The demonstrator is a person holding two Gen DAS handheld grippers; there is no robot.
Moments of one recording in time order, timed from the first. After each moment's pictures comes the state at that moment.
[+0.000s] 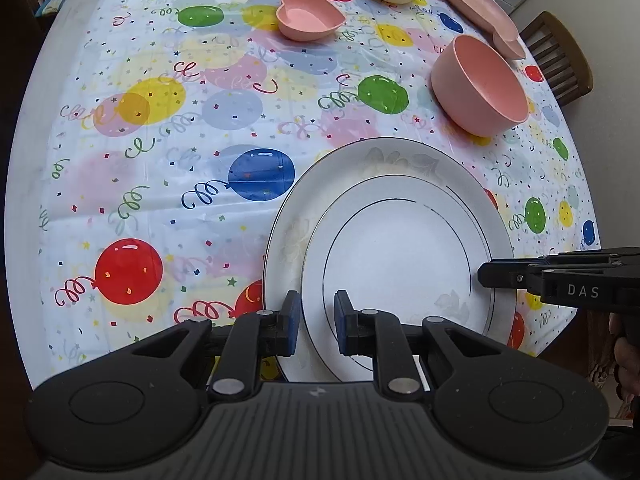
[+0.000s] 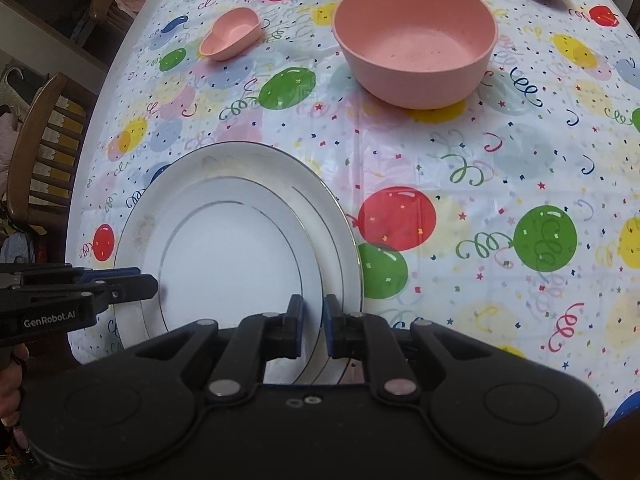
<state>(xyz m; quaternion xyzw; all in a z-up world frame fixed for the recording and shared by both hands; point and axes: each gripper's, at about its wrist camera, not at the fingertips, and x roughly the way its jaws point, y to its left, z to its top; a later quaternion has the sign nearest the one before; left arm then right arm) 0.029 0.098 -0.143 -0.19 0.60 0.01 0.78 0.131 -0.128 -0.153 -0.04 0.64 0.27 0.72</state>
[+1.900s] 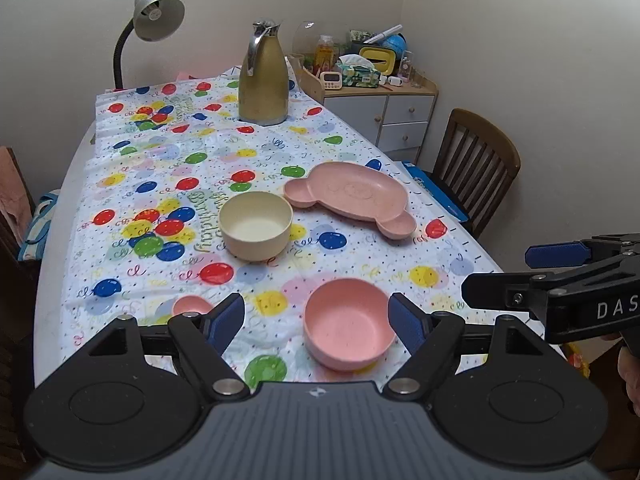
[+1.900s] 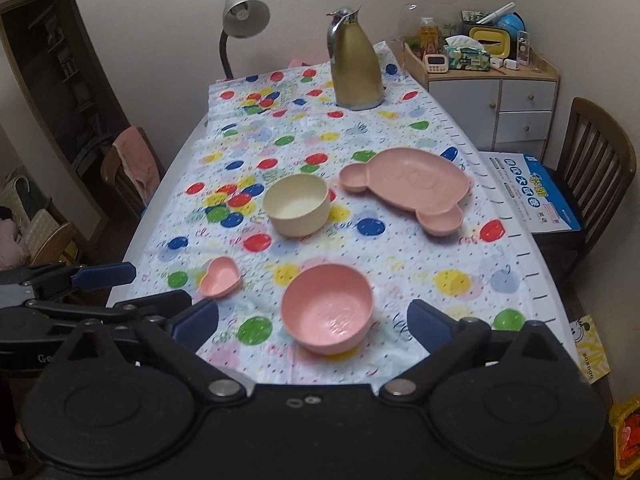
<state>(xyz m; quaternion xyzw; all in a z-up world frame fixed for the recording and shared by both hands) 0.128 -0.003 0.013 -0.05 0.38 -0.02 0.92 0.171 -0.196 0.011 -0.01 0.40 0.25 0.88</state>
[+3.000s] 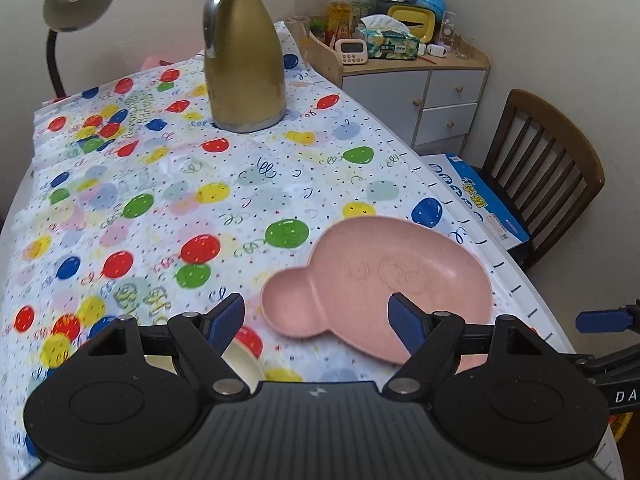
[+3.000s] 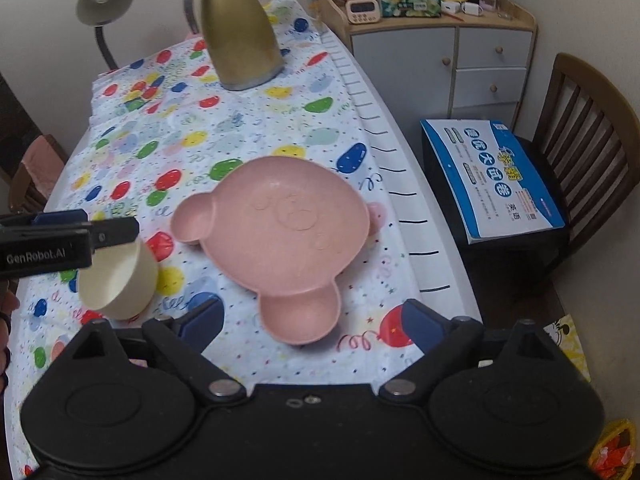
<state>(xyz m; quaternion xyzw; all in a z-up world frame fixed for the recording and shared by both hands) 0.434 -0.027 -0.062 -0.02 0.43 0.01 0.90 0.430 -0.252 -0.083 0.00 0.49 0.19 0.85</state>
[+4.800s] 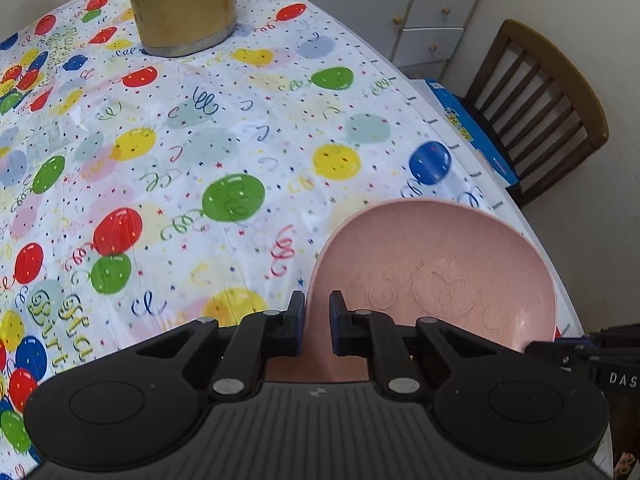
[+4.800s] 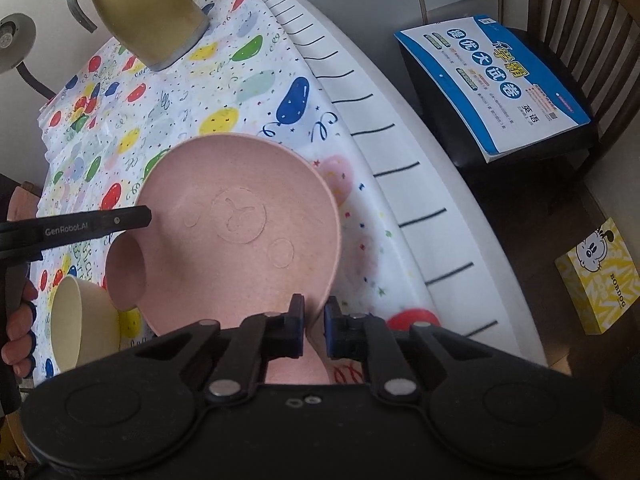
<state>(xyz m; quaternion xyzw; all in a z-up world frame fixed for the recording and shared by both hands) 0.515 -0.034 -0.123 -0.03 0.54 -0.05 0.84 0.493 -0.277 -0.149 0.11 0.58 0.16 0.79</state>
